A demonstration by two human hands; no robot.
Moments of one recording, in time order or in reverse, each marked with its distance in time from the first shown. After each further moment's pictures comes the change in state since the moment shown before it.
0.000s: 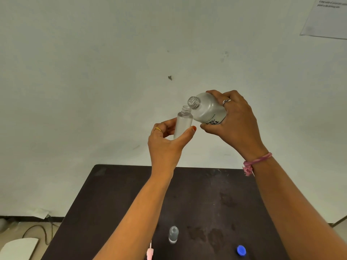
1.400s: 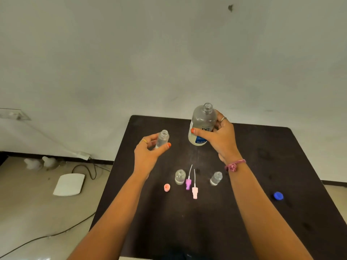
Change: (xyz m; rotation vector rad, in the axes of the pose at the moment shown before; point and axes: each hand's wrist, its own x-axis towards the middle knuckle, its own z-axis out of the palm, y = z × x) left_hand -0.019 -0.157 -0.239 0.347 -0.070 -0.324; right_hand -0.126 -0.099 0.191 0.916 -0.228 0.601
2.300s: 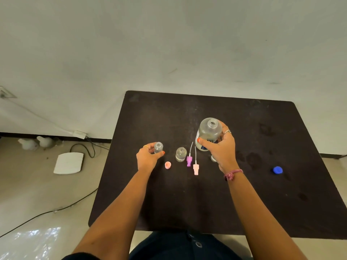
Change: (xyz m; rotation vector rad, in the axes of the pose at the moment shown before) left_hand -0.005 -0.125 0.011 0.275 -0.063 -0.426; right_hand -0.067 0.086 0.005 -0.129 0.105 0.134
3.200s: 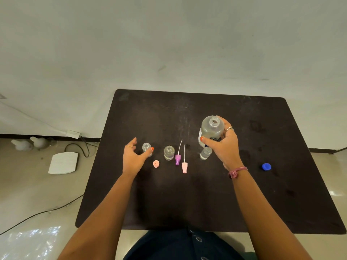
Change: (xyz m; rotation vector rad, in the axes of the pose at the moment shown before) left_hand -0.014 -0.002 -0.006 -0.039 0.048 0.101; right_hand 0.016 0.019 -0.048 -0.048 -0.022 -0.060
